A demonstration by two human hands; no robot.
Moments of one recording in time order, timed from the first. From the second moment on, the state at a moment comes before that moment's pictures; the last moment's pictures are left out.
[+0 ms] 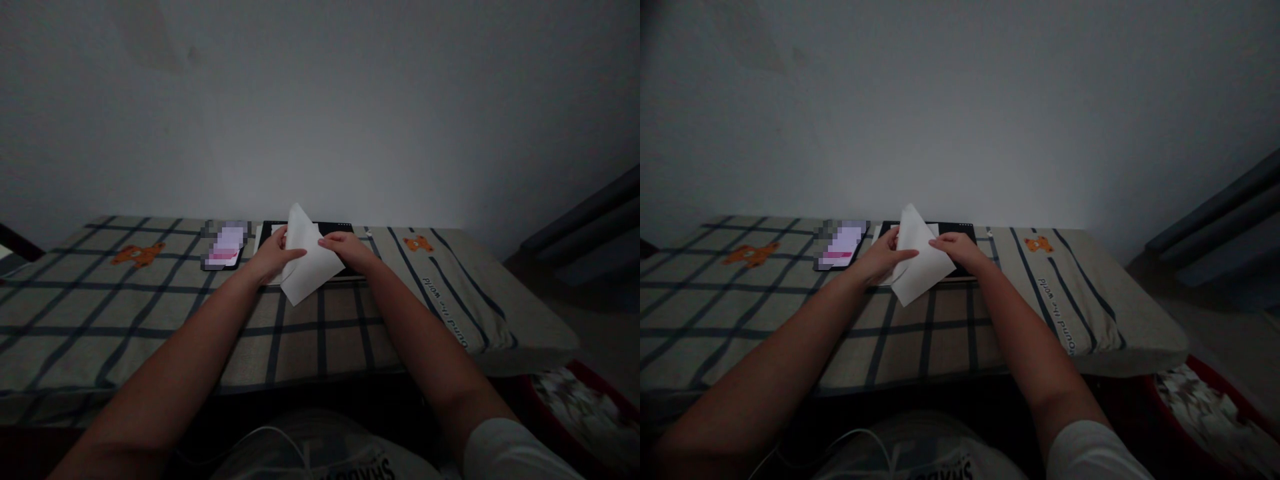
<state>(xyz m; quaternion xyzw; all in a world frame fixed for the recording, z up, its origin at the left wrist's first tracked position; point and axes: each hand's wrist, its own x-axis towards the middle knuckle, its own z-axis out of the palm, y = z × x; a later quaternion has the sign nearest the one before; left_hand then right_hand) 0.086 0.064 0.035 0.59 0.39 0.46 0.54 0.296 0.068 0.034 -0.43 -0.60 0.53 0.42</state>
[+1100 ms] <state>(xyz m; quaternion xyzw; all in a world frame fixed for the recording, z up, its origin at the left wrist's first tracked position) 0.083 0.069 0.037 0.46 0.40 0.51 0.61 0.296 0.064 0.037 -0.42 -0.61 0.57 0.37</state>
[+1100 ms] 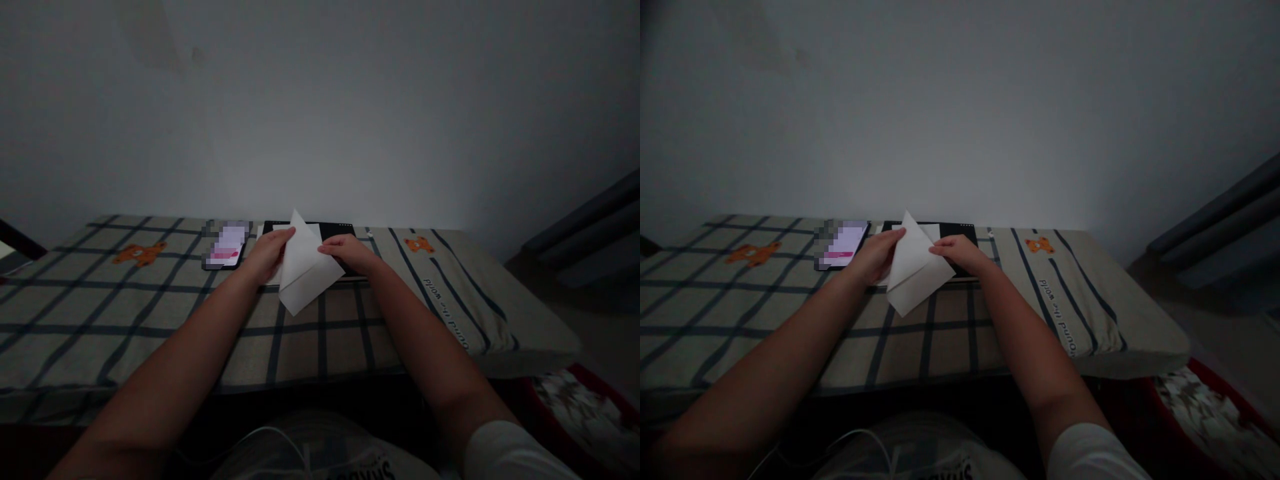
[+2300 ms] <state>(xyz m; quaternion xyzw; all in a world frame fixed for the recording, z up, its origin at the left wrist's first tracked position) 0.086 0.070 0.034 0.44 0.45 0.56 0.54 0.291 0.054 0.042 -0.41 -0.66 0.57 0.28</state>
